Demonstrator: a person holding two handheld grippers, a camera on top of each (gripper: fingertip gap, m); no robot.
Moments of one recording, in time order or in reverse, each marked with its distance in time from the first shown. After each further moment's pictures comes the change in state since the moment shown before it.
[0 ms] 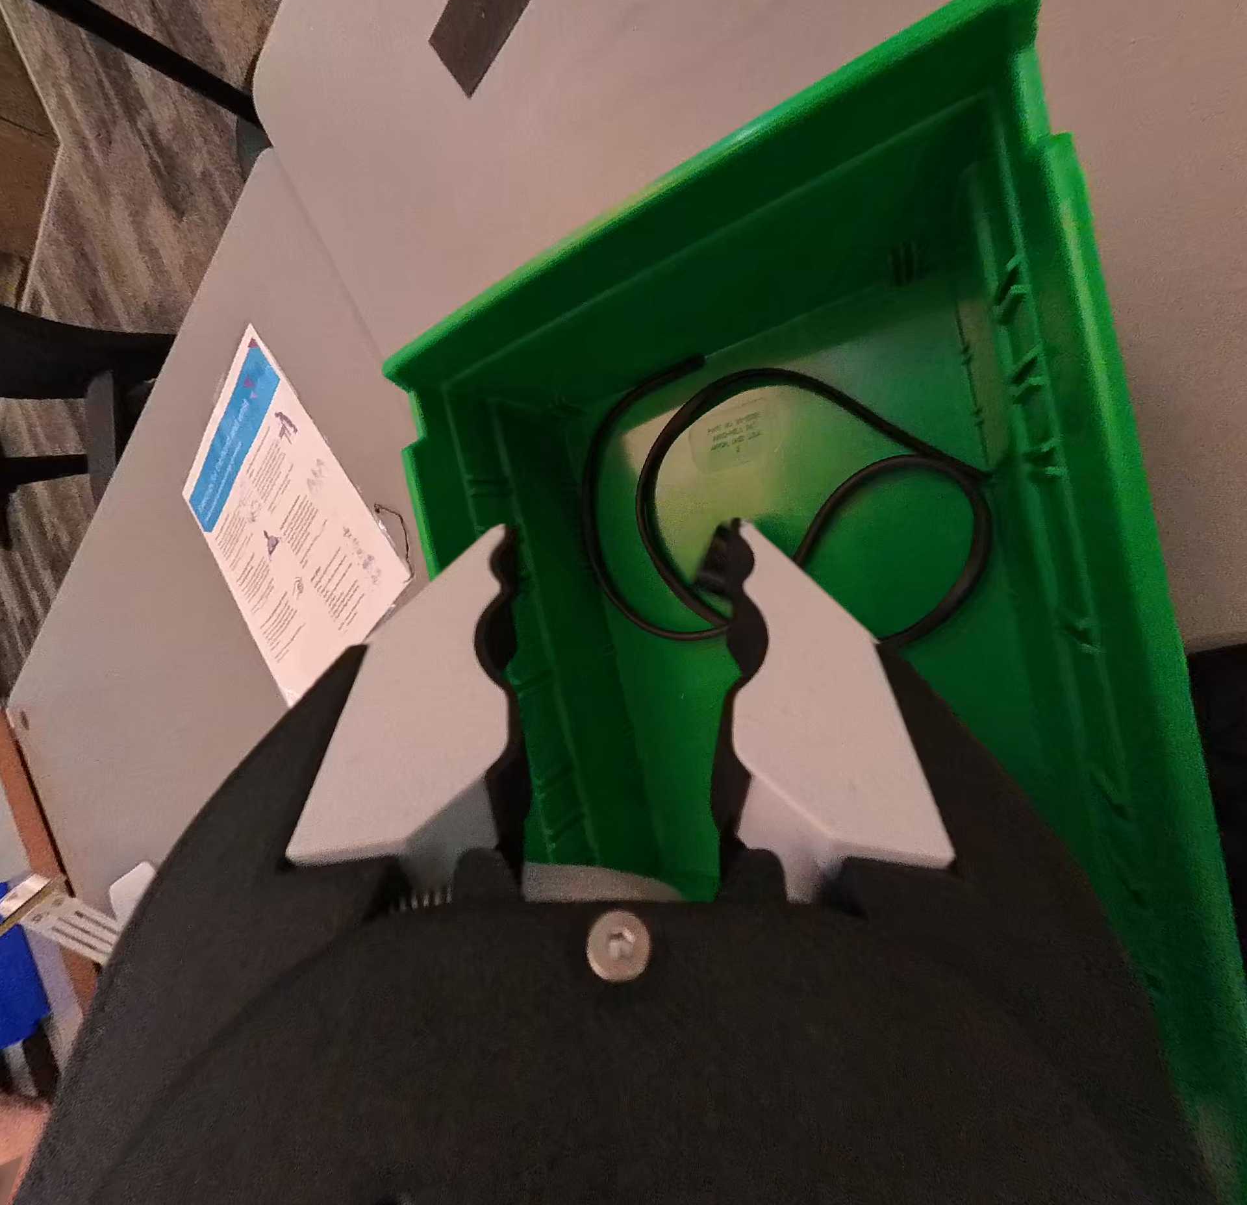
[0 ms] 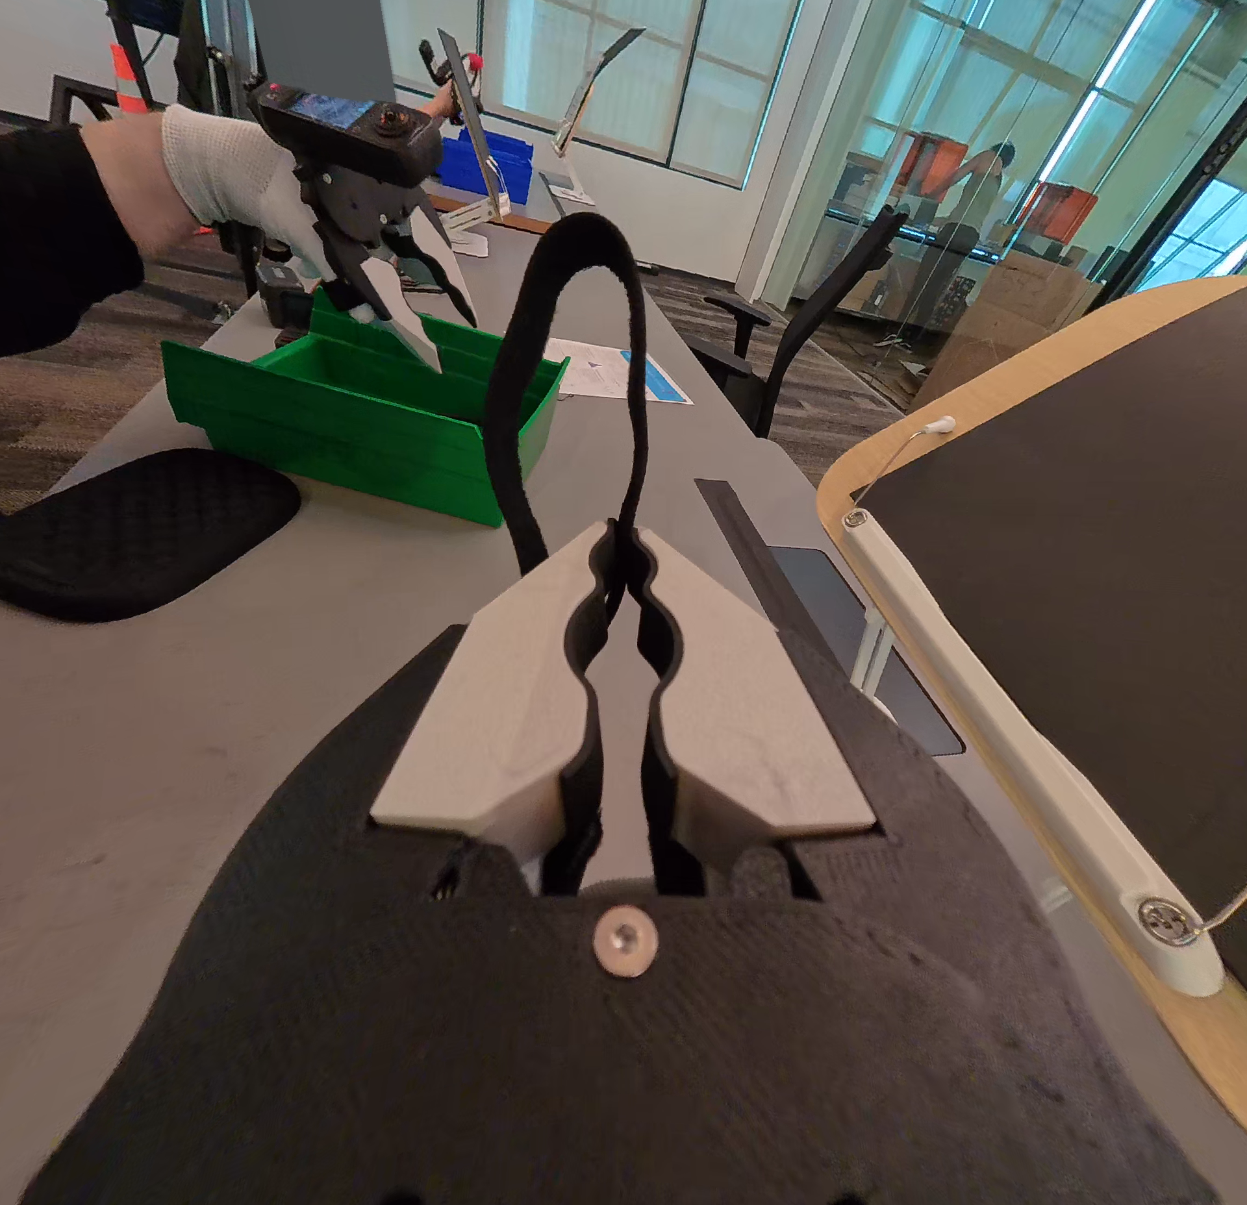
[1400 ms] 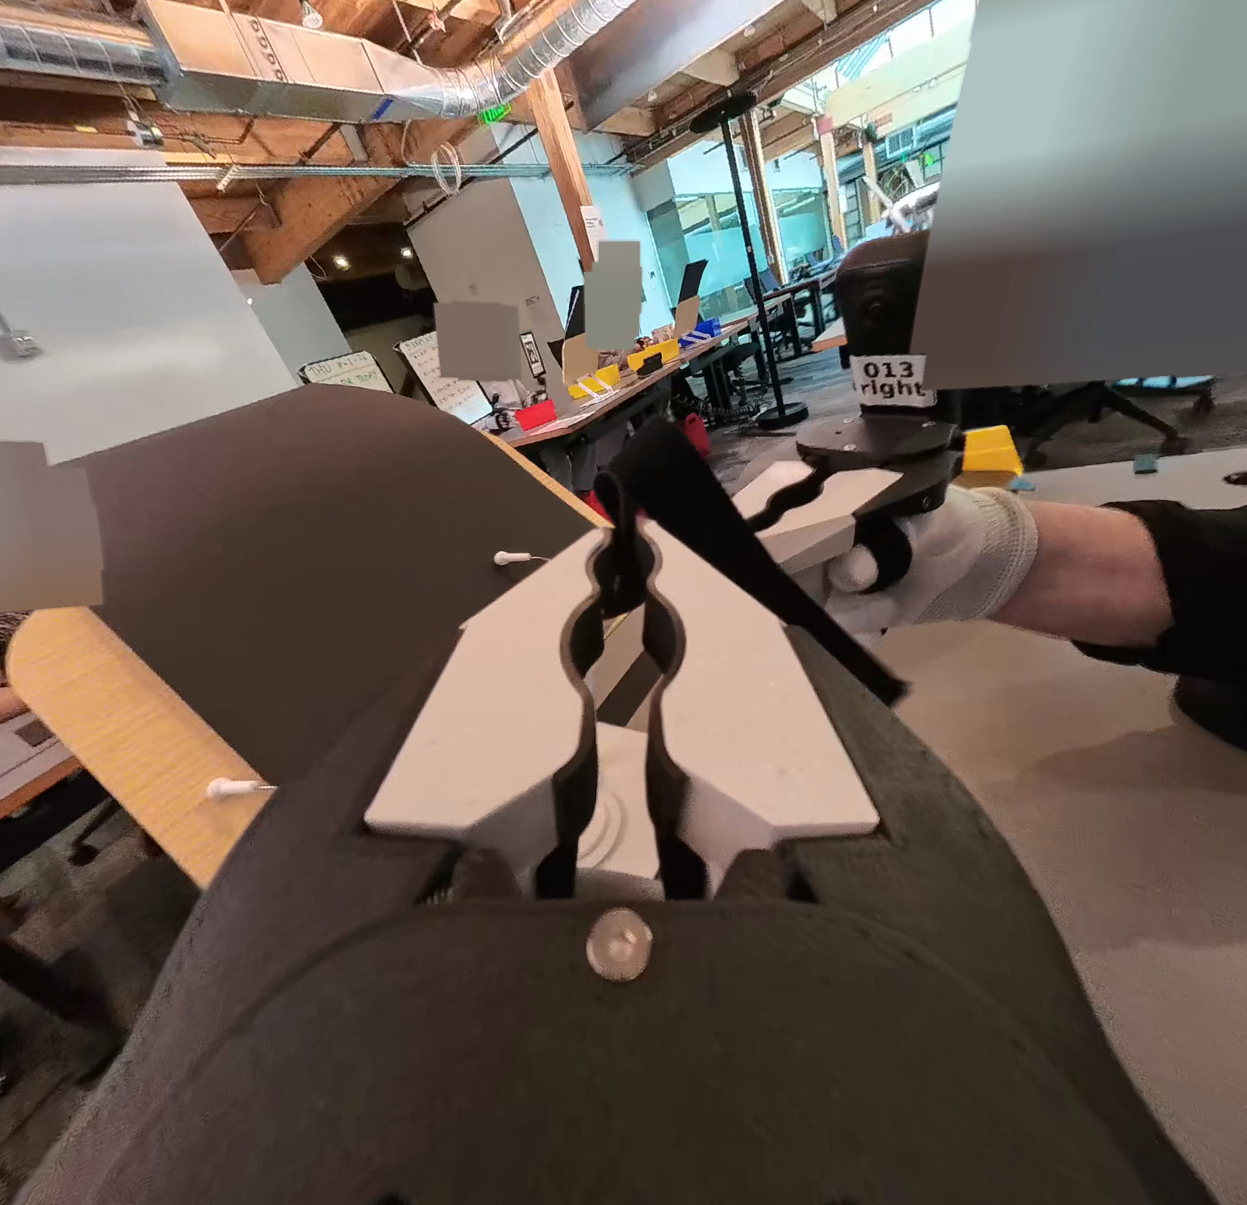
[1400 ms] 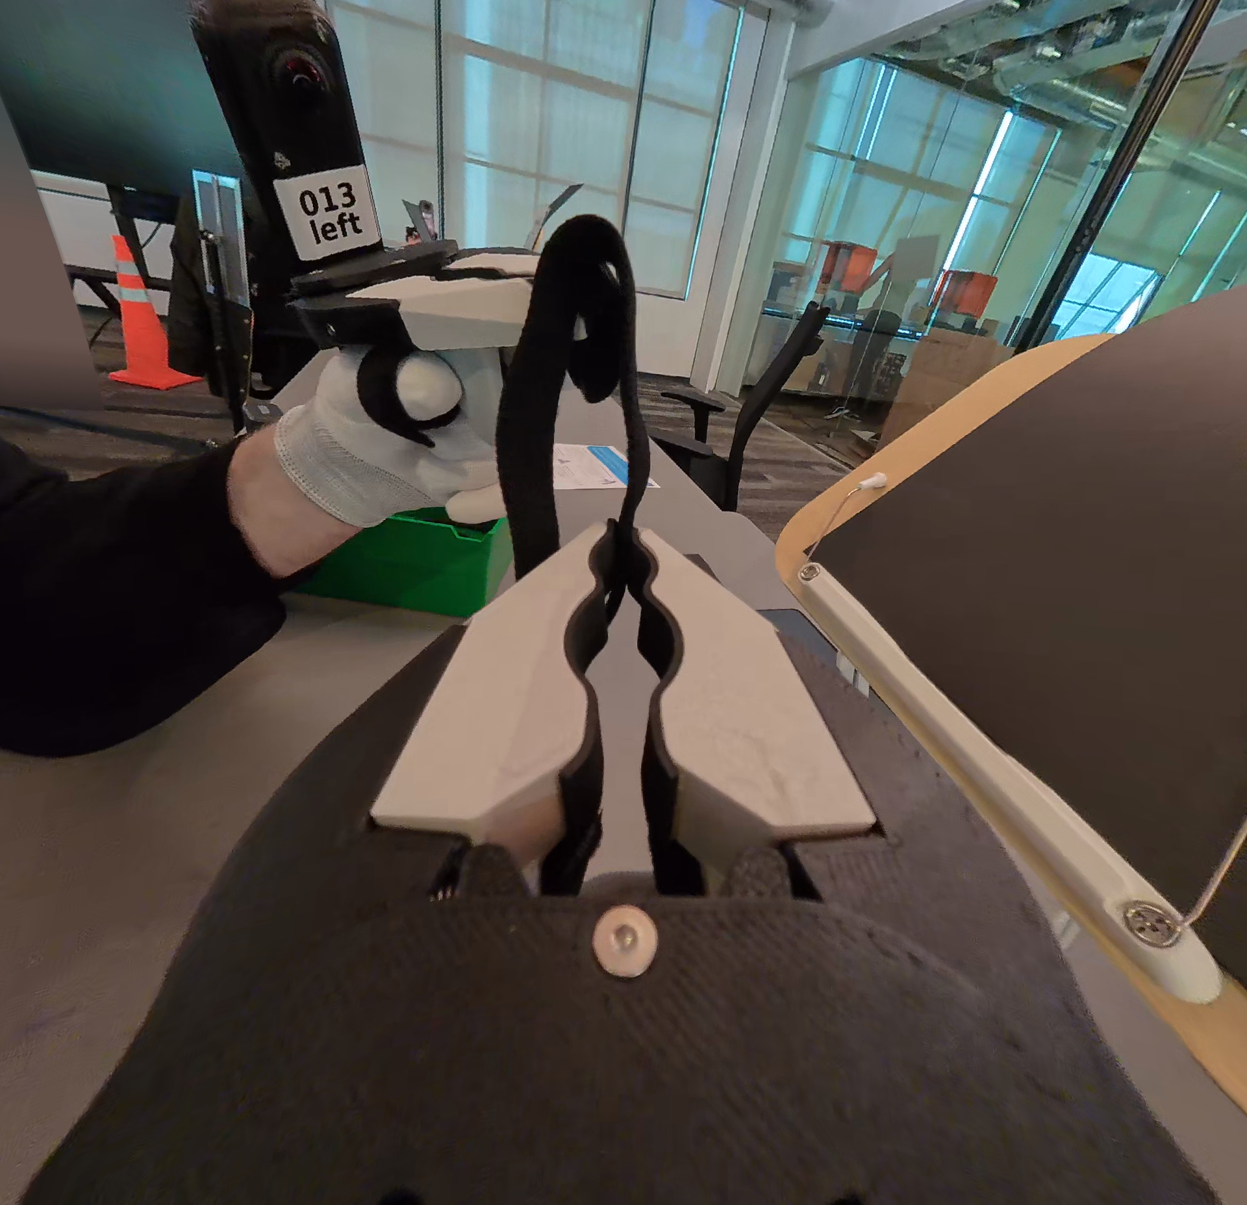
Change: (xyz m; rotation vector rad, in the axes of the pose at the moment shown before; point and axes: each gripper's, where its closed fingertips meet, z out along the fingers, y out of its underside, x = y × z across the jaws) left arm 0.158 -0.351 -0.172 1.421 0.463 0.056; right arm 0.015 -0.025 -0.006 0.160 0.076 0.078
